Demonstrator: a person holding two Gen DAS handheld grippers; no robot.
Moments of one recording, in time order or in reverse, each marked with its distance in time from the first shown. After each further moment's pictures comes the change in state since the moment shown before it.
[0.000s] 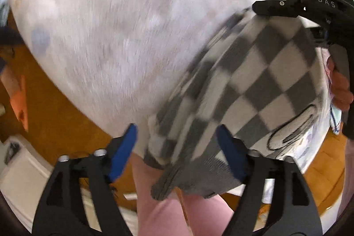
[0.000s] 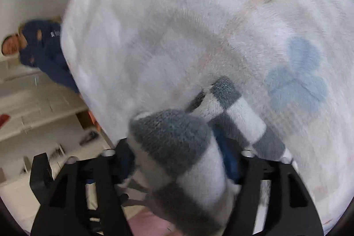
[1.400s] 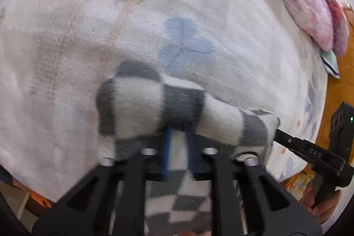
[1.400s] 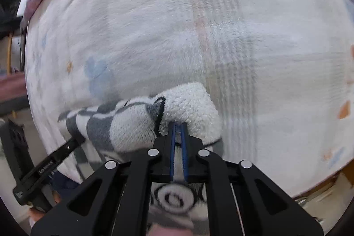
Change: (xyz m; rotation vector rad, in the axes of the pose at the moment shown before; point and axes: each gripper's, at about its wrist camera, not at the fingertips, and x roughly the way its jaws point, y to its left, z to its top) left arm 0.085 -0.170 0.131 0.393 0.060 -0.031; right arm -0.075 -0.177 -0.202 0.879 -0.367 -0.033
